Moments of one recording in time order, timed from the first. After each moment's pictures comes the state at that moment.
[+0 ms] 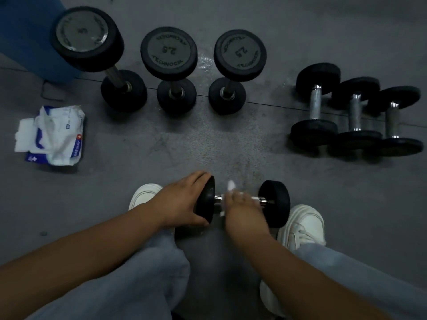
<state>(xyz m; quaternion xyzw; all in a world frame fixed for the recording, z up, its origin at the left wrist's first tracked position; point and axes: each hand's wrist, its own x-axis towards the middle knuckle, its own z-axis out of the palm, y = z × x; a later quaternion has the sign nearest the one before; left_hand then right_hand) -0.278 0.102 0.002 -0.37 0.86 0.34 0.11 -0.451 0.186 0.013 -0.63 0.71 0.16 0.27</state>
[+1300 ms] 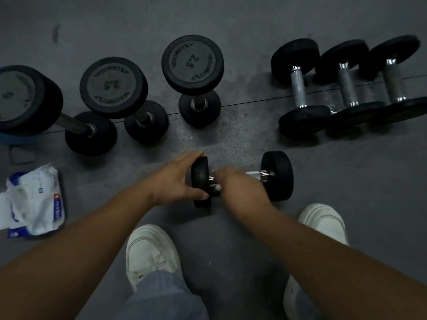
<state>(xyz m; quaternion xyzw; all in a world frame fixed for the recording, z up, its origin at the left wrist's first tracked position) -0.330 -0.015 -0.006 -0.38 0.80 0.45 0.11 -0.493 0.095 -0.008 -0.58 0.77 -0.01 0.28</state>
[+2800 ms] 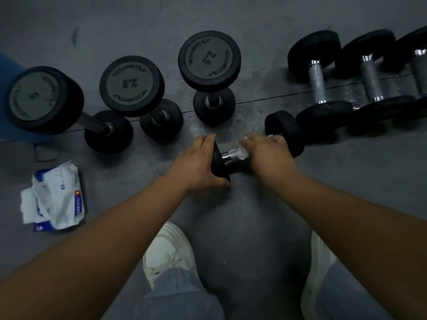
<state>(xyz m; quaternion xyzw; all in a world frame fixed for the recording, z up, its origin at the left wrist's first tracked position) -0.358 -0.019 -0.004 -0.43 0.84 0.29 0.14 -0.538 0.052 -0.013 -0.64 0.75 0.01 0.17</state>
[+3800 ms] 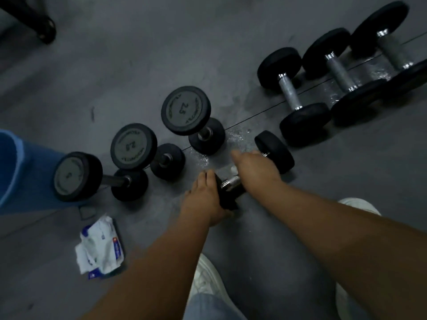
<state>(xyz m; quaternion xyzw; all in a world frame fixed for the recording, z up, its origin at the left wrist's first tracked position) -0.380 0.005 0.020 -0.44 0.84 0.19 0.25 -0.538 0.048 0.003 -0.56 0.80 -0.08 0.23</state>
